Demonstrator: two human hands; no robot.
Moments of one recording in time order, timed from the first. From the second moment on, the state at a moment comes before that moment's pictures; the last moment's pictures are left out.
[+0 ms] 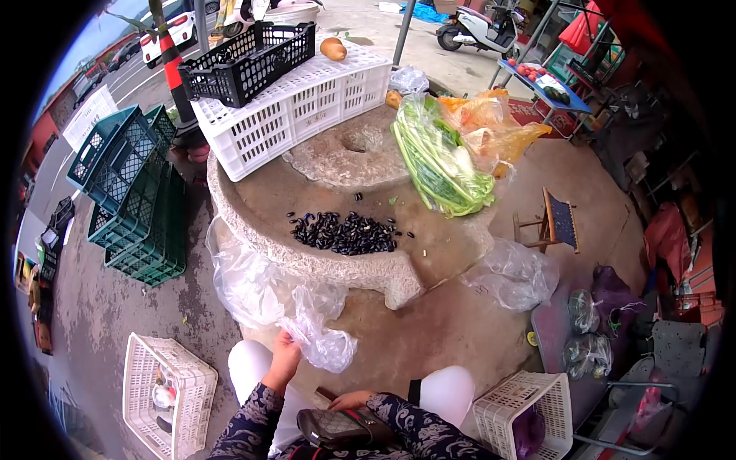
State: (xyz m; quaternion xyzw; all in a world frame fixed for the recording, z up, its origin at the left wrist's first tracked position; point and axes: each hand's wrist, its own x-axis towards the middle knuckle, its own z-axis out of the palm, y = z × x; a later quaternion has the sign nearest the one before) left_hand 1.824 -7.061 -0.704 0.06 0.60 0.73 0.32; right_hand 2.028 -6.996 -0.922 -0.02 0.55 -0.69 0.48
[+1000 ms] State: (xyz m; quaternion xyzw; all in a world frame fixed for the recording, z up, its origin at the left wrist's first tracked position) left_hand 1.887 -7.127 -0.674 0.34 0.67 0.63 0.18; right_hand 1.988 -7.001 -0.649 0.17 0.59 -0.78 -0.12
